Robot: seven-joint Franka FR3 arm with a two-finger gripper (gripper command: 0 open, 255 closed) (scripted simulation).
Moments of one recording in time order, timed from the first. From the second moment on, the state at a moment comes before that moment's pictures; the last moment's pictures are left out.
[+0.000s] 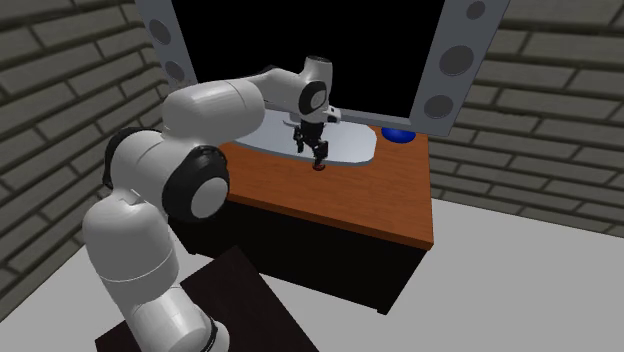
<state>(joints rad) 0.11 0.22 0.17 -1.63 0.02 1.74 0.28</state>
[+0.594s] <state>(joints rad) 0.18 0.58 0.16 -1.18 -0.07 1.65 0.34</state>
